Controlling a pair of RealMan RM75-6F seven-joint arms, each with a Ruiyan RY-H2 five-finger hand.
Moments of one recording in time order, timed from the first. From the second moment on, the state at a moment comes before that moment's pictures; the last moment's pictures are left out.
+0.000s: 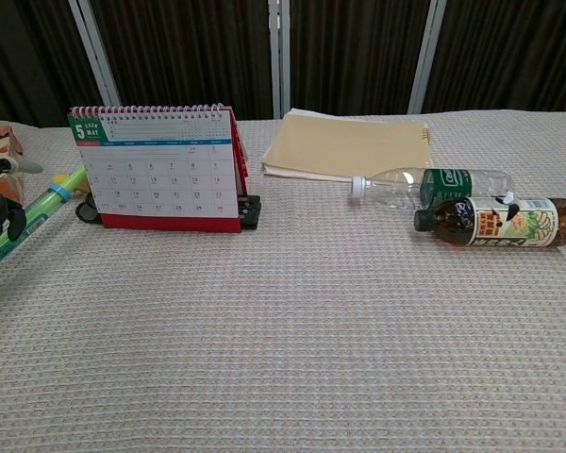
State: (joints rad) left arm -0.39 -1.34 -0.27 -1.76 0.85 0.99 0.00; right arm -0.05 -1.04 0.02 -1.63 -1.67 1.68 0.08
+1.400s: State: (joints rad) left arm -0.66 -1.49 -0.28 -1.63 0.55 0.88 0.11; right arm -0.04 -1.05 0.03 -1.60 -1.66 1.69 0.13
